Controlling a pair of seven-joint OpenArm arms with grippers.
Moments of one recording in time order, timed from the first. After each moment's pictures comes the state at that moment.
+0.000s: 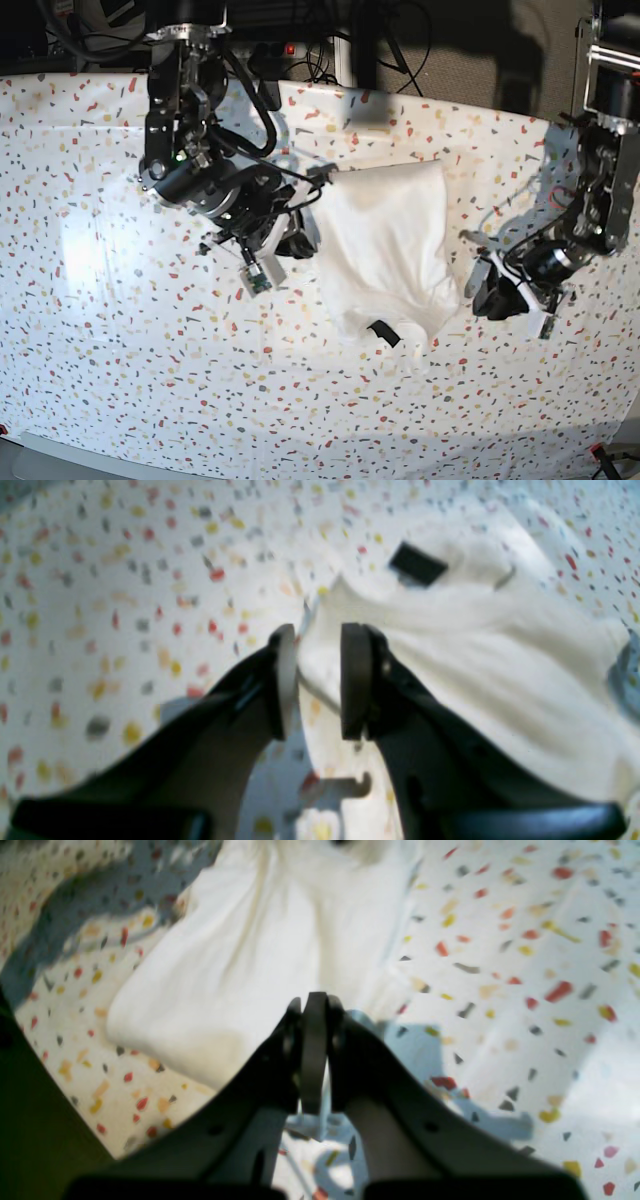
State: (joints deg) left arm -11.3 -26.3 9.2 75.7 -33.7 -26.4 22.4; right arm -2.1 -3.3 2.0 104.6 14.3 34.2 -49.6
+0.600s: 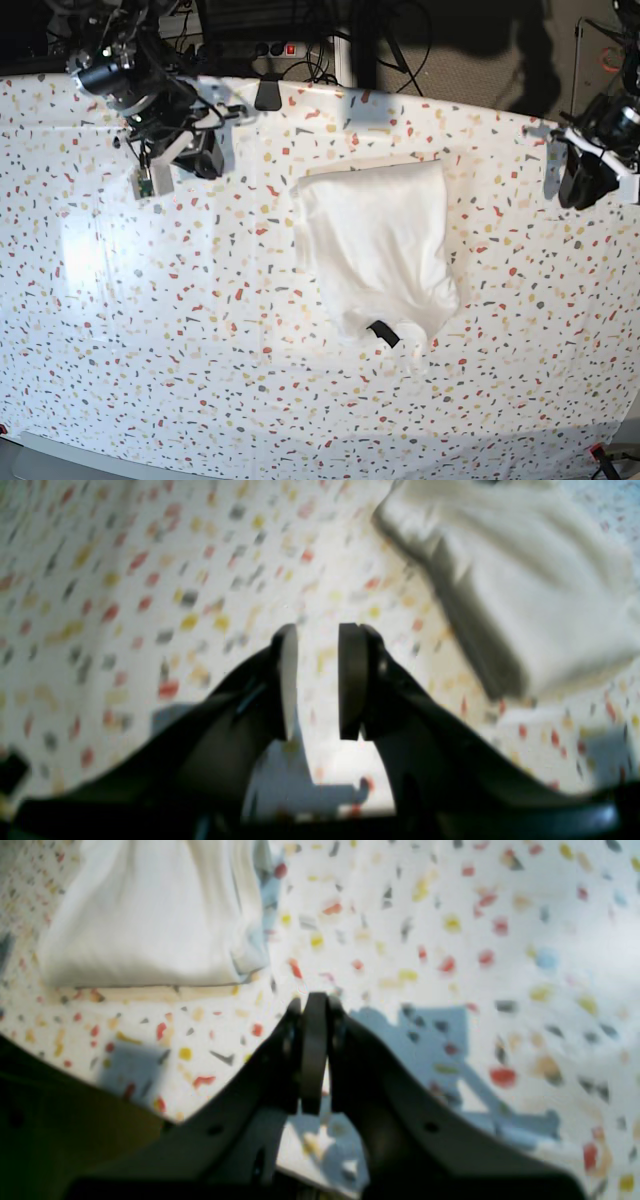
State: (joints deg) left arm 28.1 -26.3 -19.9 98.5 -37.4 -26.3 19.7; right arm -23.3 -3.5 23.6 118.6 21.3 34.2 -50.5
